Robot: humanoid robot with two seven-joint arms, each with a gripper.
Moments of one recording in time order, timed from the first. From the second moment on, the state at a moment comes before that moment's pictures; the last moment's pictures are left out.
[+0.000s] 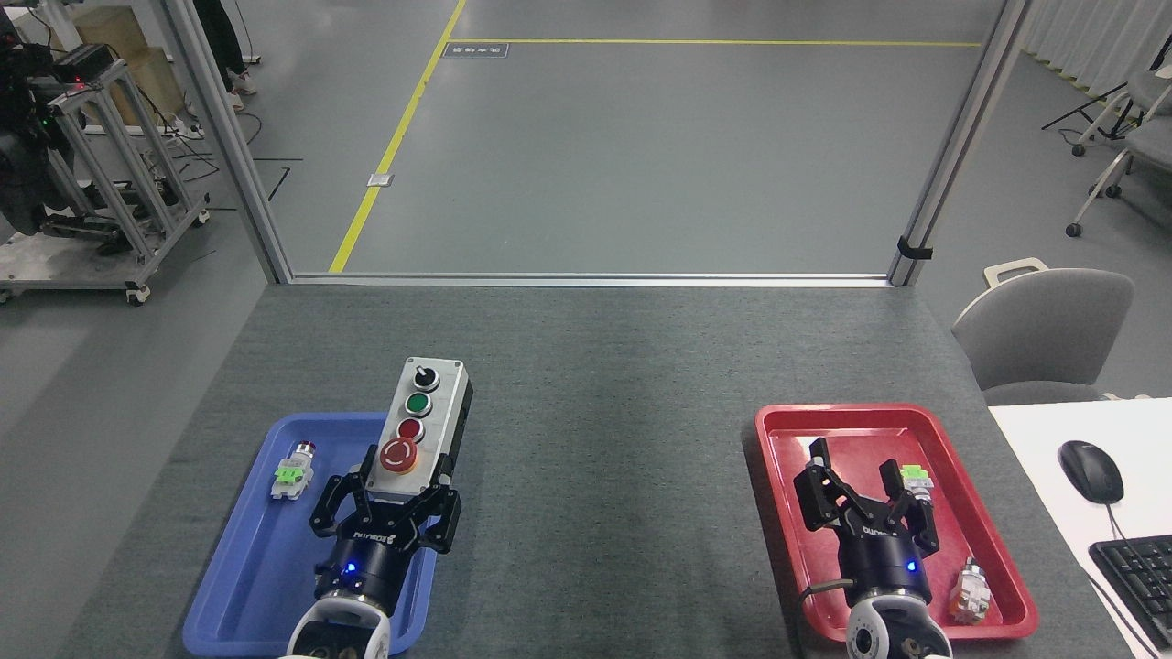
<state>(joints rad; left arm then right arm) -0.16 0.07 -0.17 -1.32 -1.42 0.02 0.23 -0.14 -0.04 -0.03 -1.29 1.08 -0.05 -0.18</state>
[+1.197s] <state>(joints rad) -0.21 -0.13 -0.56 -1.11 -1.44 0.18 0.15 -0.15 -0.05 -0.05 -1.29 1.08 -0.05 -0.19</state>
